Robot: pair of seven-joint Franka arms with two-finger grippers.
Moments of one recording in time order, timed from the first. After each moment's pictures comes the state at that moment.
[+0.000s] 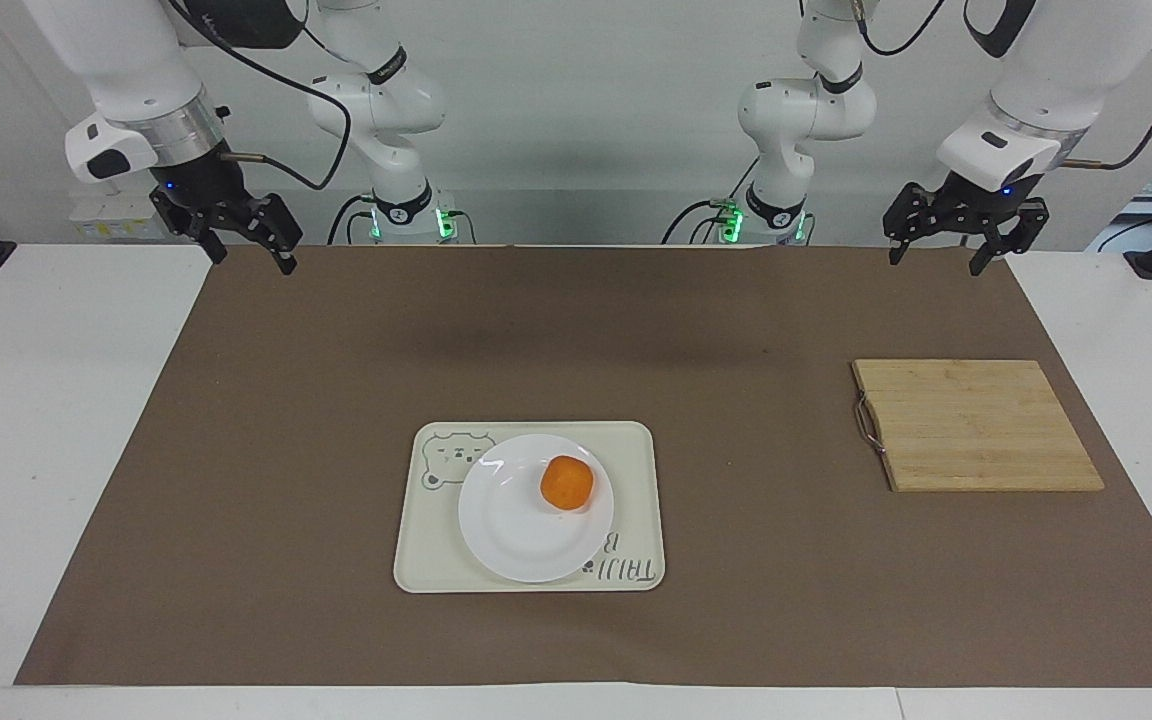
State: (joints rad) left arm -0.09 -0.01 -0.03 -1.52 0.02 1.51 0.15; right arm 0.02 -0.06 -0.08 -1.59 0.03 1.56 0.19
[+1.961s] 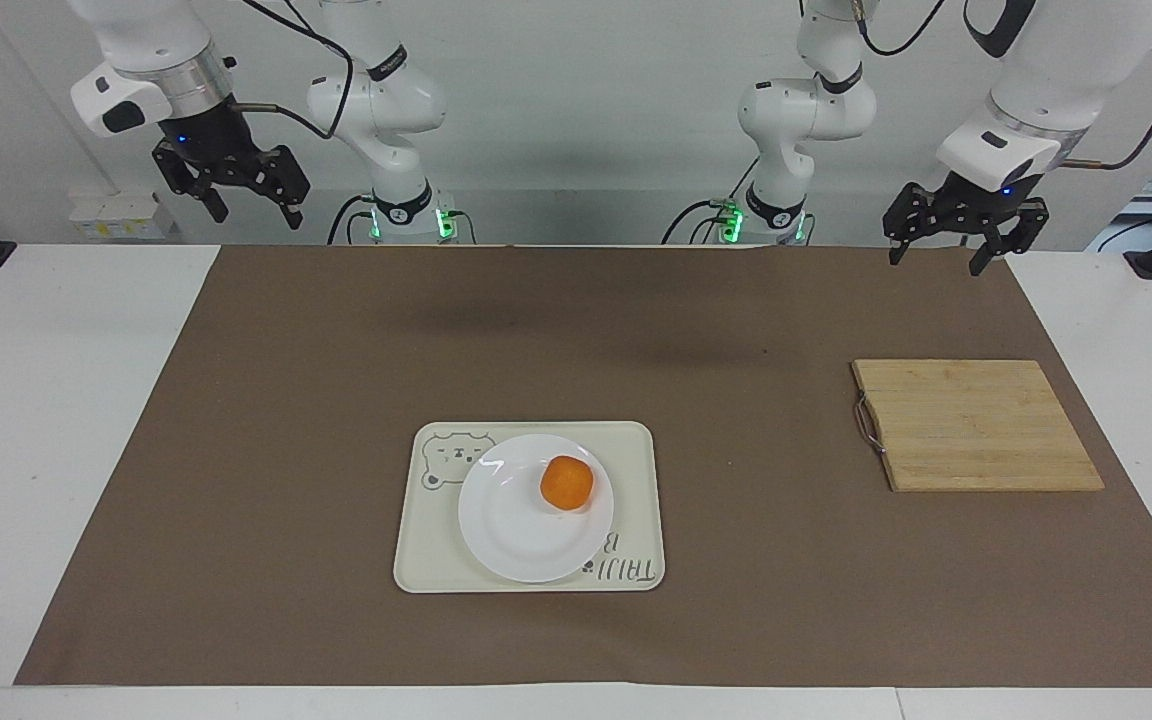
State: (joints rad) left arm -0.09 -0.01 -0.03 -1.52 0.02 1.51 0.15; right arm 0.04 -0.11 -0.07 -1.60 0.00 1.46 0.11
